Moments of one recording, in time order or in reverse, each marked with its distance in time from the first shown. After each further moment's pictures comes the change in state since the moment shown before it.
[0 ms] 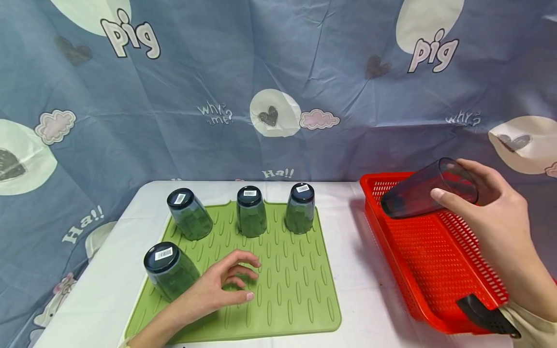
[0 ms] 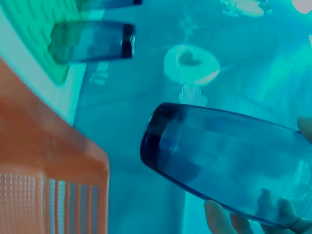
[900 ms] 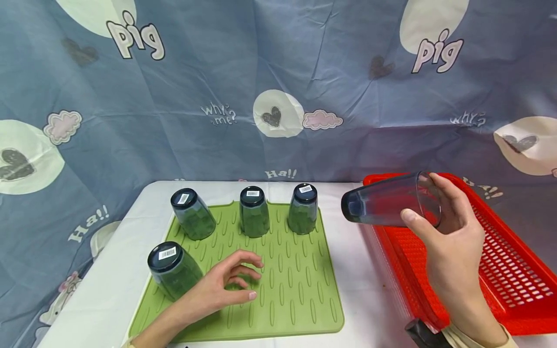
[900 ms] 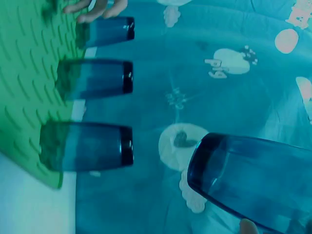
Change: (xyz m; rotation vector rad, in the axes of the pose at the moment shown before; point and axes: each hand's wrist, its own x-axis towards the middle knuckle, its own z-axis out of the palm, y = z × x) left_hand -0.001 0.002 0.001 0.008 0.002 0.018; right_hand -0.038 -0.022 0.076 0.479 0.129 -0.064
